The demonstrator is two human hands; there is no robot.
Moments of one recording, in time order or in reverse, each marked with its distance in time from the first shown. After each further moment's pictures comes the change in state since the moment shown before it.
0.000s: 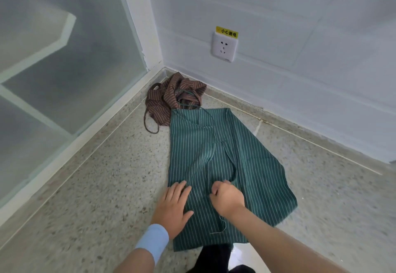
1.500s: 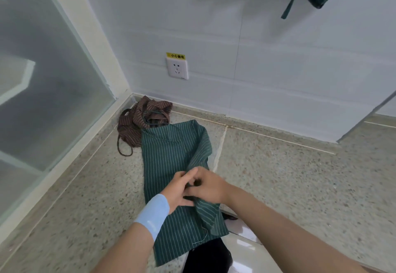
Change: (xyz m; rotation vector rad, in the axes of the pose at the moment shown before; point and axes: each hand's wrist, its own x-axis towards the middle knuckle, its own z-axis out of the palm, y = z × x) left_hand 0.068 0.096 -0.107 -1.552 -0.452 -0.388; right_hand -0.026 0.026 -0.080 0.541 -0.084 -0.397
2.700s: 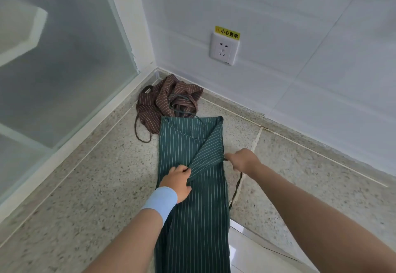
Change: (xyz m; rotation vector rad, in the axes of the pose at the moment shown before) left_hand 0.081 -0.012 -0.114 1.381 0.247 0.164; right_hand 0.141 0.039 -0.049 -0.137 0.173 0.651
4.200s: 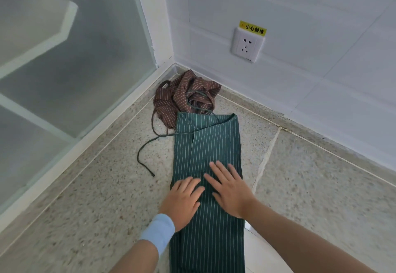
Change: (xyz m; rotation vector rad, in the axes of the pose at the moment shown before) left_hand -0.062 -0.031 0.049 0.252 0.290 0.258; right_hand -0.032 0.040 0.111 -0.961 0.201 -0.965
